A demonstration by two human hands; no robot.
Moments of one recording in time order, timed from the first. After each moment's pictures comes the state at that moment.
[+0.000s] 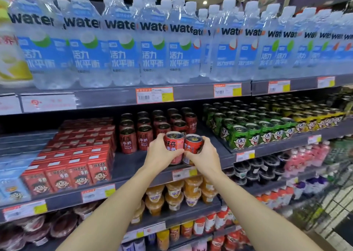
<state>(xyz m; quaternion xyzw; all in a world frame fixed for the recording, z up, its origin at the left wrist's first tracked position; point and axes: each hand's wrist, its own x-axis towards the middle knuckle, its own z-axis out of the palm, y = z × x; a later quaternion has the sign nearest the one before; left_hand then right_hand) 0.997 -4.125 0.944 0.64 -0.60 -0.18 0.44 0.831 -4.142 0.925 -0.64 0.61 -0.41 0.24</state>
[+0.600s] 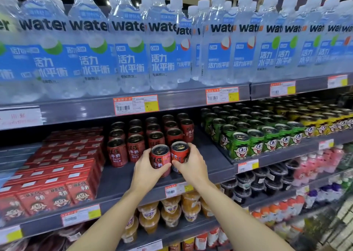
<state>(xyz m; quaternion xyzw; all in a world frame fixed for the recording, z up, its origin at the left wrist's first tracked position) 1.010 -4.159 0.895 0.65 -0.58 -0.15 0.47 0.846 -4.195 0.896 -0.67 0.57 -0.41 0.24</state>
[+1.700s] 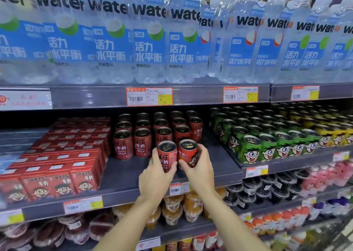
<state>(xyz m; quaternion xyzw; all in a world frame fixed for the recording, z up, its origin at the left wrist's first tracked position) 0.983 -4.143 0.879 0.75 -0.54 -0.02 0.37 0.847 -4.186 0.874 -0.65 0.53 -0.49 0.24</state>
